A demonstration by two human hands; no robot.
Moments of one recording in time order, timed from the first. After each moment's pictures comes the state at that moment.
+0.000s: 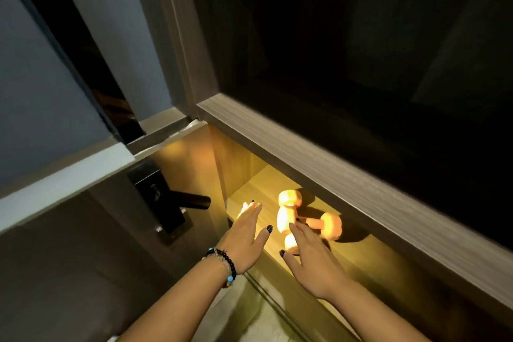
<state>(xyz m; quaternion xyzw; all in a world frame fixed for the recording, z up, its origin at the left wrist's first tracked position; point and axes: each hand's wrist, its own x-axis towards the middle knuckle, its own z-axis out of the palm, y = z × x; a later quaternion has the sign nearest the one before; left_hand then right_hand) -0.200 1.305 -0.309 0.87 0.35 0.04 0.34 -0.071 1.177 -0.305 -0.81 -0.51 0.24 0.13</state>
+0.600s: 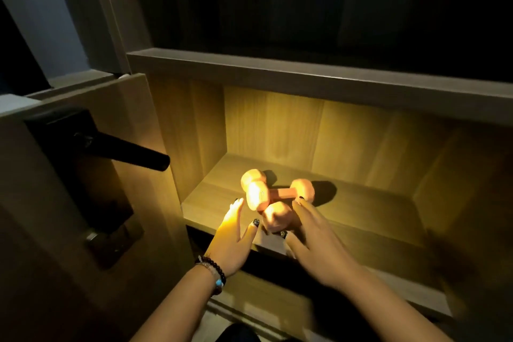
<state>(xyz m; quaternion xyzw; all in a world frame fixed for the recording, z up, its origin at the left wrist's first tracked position) -0.205 1.312 -0.461 0.87 0.22 0.14 0.42 -0.131 1.138 -0.406 -0.88 -0.38 0.08 0.26</state>
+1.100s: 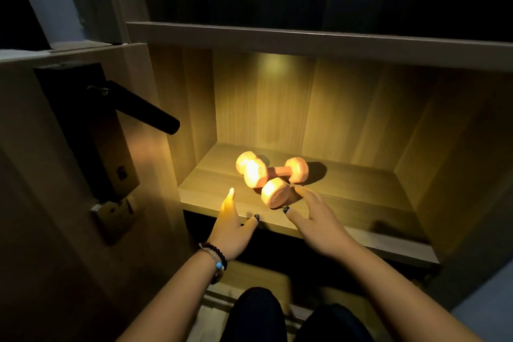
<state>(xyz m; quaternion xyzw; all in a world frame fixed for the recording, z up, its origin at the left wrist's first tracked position) -0.230 1.322 -0.504 0.84 0.20 0.12 0.49 -0.168 1.145 -0.439 -0.89 -0.28 0.11 0.35</state>
